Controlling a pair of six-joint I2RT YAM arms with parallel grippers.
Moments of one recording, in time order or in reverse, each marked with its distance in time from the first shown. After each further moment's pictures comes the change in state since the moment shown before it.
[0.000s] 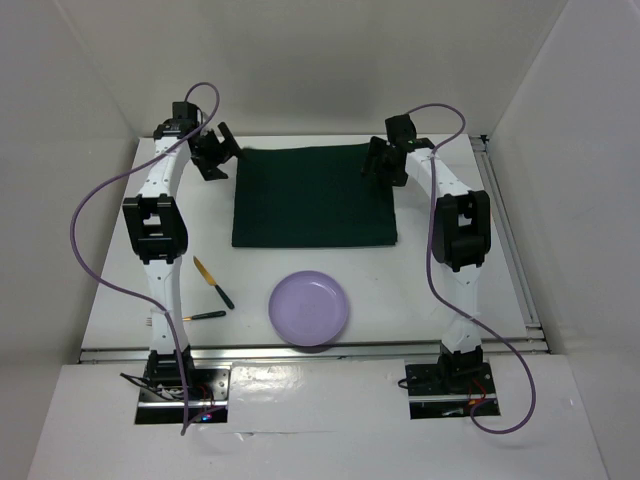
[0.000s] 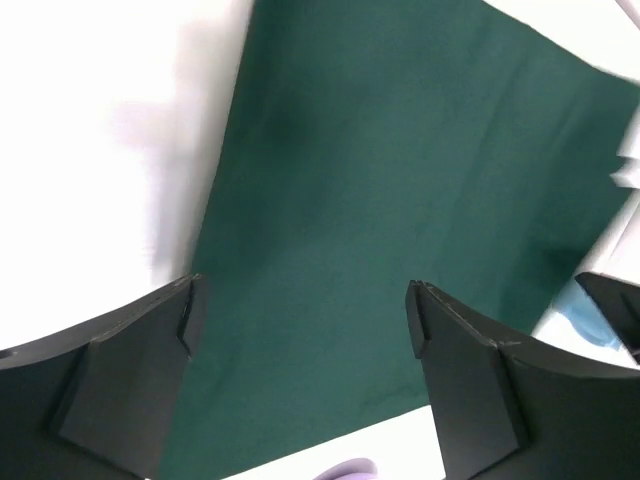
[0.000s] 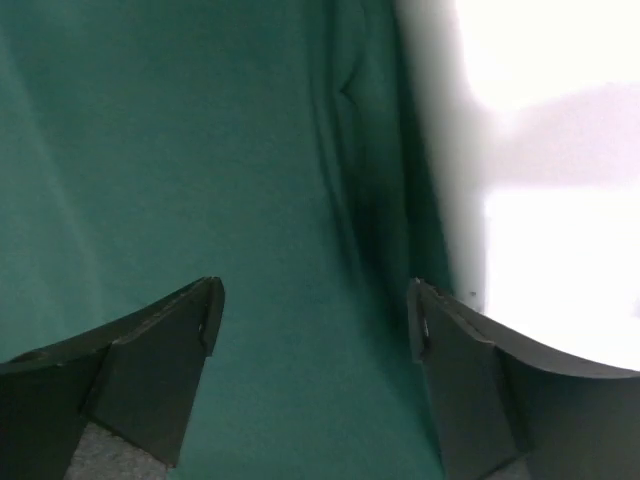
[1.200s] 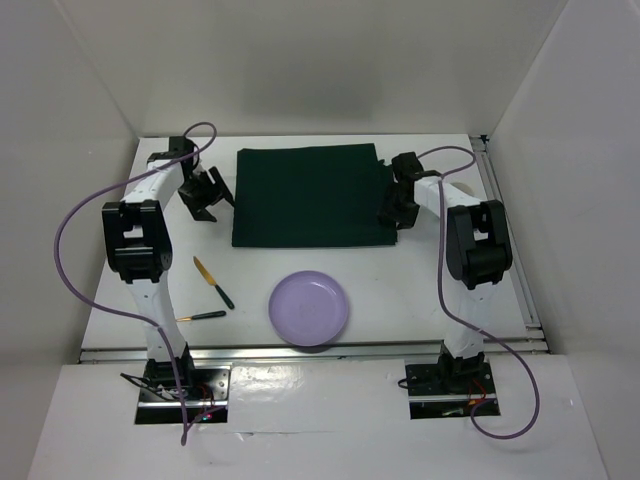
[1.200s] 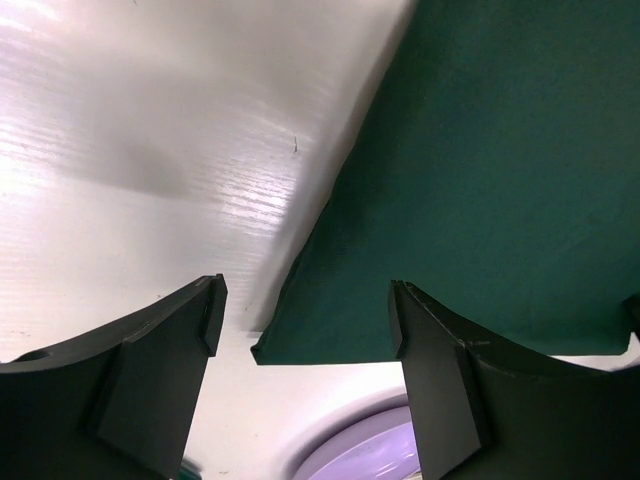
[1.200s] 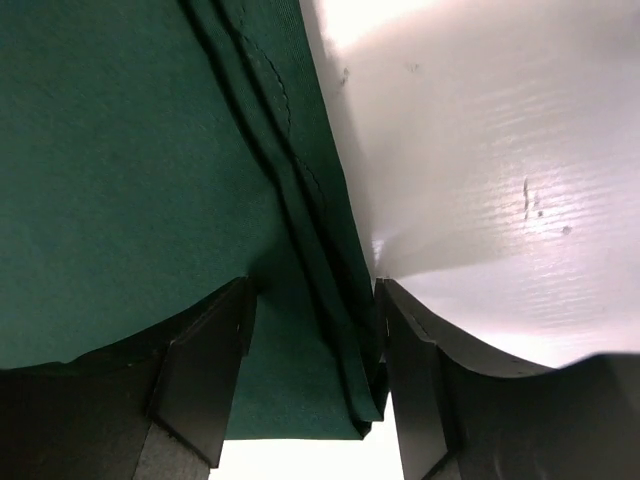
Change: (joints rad) left arm 0.033 -0.331 -0.640 0.047 -0.133 0.033; right arm -0.011 -0.237 -0.528 0.022 0.073 0.079
